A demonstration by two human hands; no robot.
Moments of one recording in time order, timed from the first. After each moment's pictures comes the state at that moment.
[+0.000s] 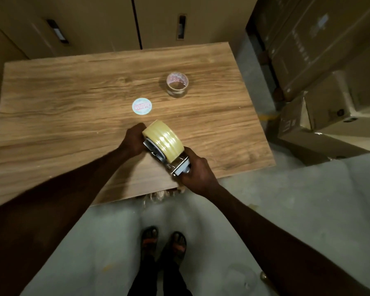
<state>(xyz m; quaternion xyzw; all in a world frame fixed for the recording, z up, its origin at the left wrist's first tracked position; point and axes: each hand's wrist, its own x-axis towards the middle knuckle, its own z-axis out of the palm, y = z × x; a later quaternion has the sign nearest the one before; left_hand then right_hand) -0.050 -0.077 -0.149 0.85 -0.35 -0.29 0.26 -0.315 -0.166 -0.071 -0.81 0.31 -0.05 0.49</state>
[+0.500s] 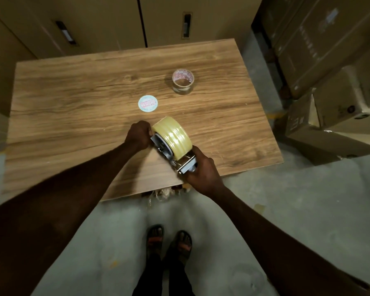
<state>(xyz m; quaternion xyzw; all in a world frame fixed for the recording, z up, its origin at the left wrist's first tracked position) -0.044 -0.076 -0.137 0.89 -0.35 -0.23 0.18 -0.324 -0.156 -0.076 -0.81 0.31 -0.08 0.49</state>
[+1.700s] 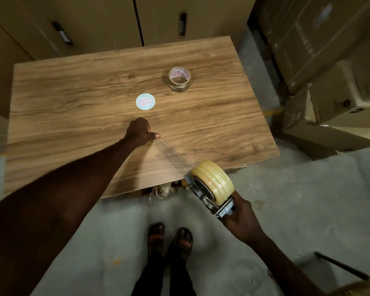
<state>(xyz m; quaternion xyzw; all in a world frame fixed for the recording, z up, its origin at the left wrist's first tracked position) -0.058 -0.087 -0.110 0.89 -0.29 -0.27 0.20 -0.491 -0.125 -0.087 -0.76 0.36 -0.07 0.54</state>
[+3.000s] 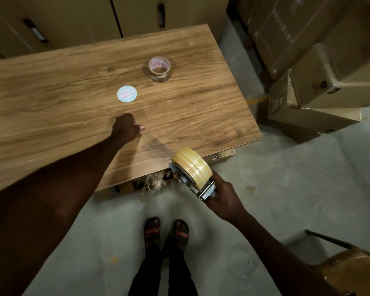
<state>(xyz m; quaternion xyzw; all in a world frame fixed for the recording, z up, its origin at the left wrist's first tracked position) -0.079 -0.086 -0.119 0.91 -0.28 -0.24 0.20 -0.482 -0.117 -0.082 -0.77 0.36 -0.08 0.53</state>
